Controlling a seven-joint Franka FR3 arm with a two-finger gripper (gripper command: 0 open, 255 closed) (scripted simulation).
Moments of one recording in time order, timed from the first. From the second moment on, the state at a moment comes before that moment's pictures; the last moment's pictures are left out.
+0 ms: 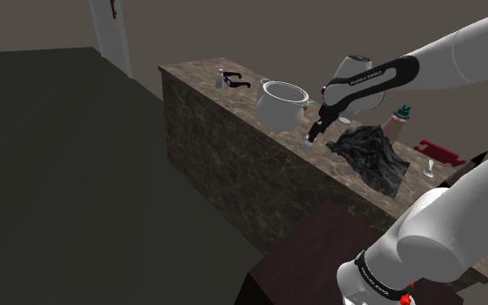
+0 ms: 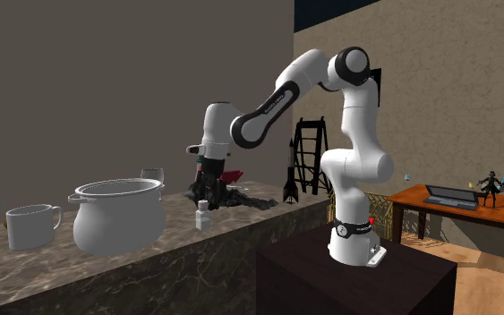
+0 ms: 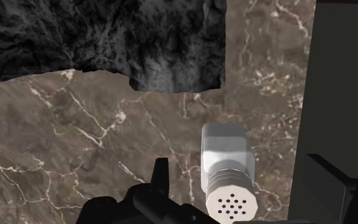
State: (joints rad) arm -0.02 -0.12 -0.53 -2.42 -0.15 2.45 -0.51
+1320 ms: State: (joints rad) arm -0.01 -0.06 -0.54 -2.43 -0.12 2.51 -0.54
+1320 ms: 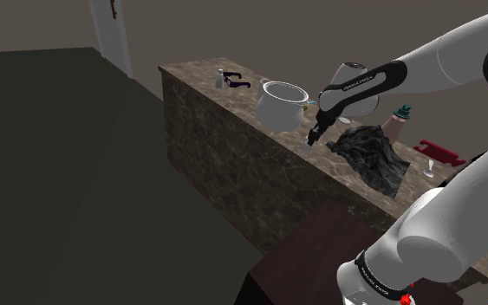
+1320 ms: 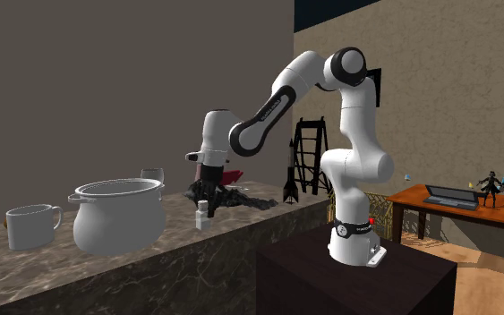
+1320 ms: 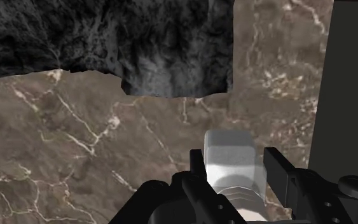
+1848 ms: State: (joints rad) arm -0.02 -0.13 -0.53 -2.41 -0.15 2.43 -0.52
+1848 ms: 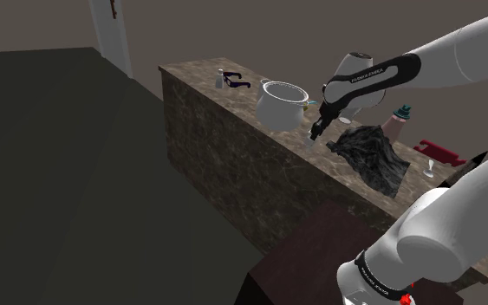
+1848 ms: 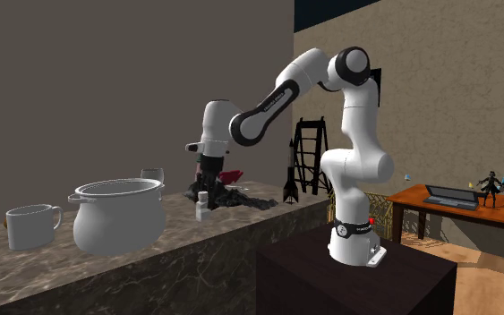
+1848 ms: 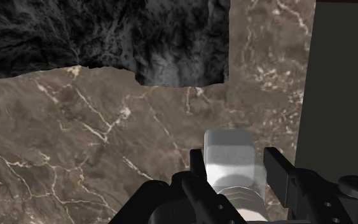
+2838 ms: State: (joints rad) arm -0.02 -0.24 -0.50 -2.29 -0.19 2.21 -0.49
